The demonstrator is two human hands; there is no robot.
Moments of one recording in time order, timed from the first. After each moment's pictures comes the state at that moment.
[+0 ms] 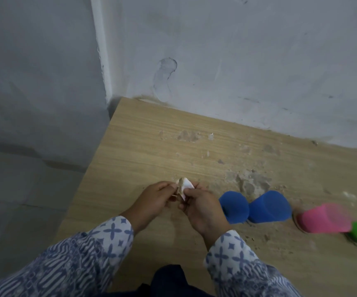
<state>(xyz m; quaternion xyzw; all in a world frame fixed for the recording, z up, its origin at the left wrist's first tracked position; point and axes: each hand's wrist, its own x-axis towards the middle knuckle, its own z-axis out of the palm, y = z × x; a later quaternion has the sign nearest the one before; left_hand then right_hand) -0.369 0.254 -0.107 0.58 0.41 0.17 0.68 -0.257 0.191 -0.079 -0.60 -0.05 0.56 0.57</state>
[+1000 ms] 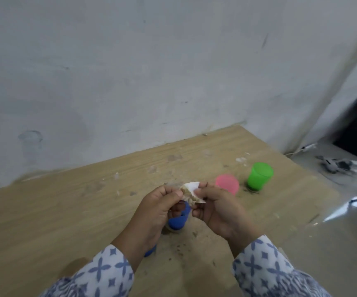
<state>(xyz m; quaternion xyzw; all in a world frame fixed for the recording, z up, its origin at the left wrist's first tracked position) -0.205 0.138 0.010 0.57 0.23 0.11 0.78 -0.119 0.016 0.026 -0.52 -0.07 0.40 0.76</state>
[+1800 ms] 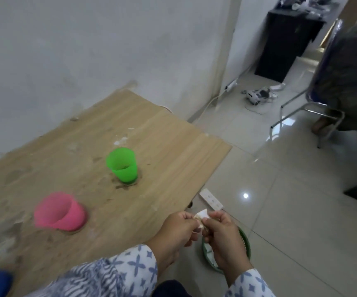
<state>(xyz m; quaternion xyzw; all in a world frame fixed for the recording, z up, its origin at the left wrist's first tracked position) 0.052 -0.213 -0.110 0.68 0.24 -0.26 0.64 0.051 -0.333 -0.124 -0.58 0.26 0.15 0.76</state>
